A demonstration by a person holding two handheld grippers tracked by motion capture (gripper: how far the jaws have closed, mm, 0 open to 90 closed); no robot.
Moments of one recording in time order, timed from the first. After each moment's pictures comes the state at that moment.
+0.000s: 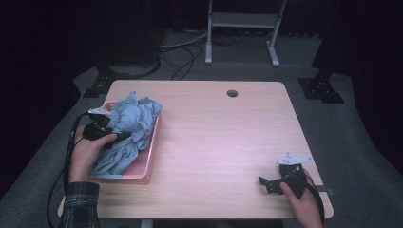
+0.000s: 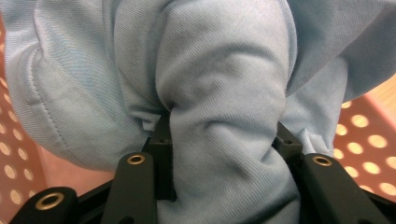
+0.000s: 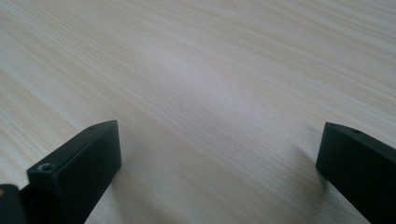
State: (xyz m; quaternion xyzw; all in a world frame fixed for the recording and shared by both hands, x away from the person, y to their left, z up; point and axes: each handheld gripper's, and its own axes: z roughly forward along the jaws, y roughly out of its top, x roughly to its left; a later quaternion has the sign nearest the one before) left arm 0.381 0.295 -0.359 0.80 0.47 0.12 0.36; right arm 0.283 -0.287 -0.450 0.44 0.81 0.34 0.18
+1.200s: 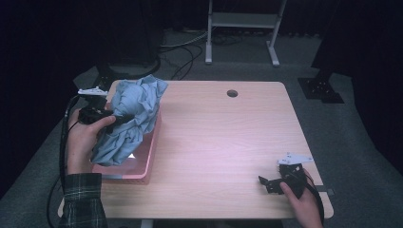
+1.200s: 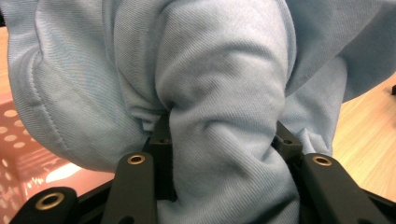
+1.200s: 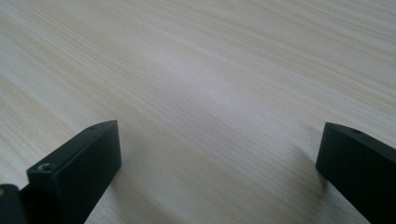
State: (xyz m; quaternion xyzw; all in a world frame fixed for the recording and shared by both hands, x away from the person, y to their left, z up) left arm 0.377 0.275 -0.291 0.78 0.44 0.12 0.43; right arm 0.283 -0.287 -0.450 0.44 0.81 0.34 0.18
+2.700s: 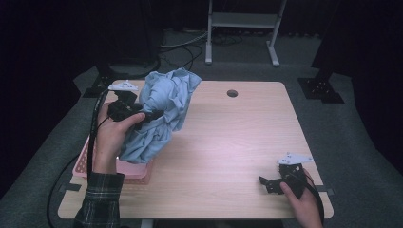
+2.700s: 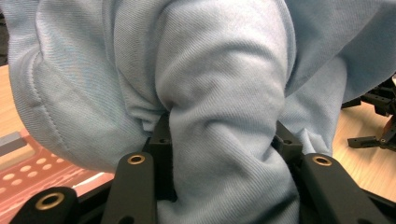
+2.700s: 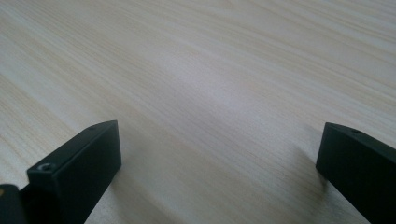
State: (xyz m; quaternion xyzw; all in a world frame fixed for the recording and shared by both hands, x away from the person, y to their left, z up) left arm 0.370 0.191 -0.268 0.80 0.38 0.12 0.46; right arm 0.283 -0.287 -0.450 0.44 0.81 0.34 0.18
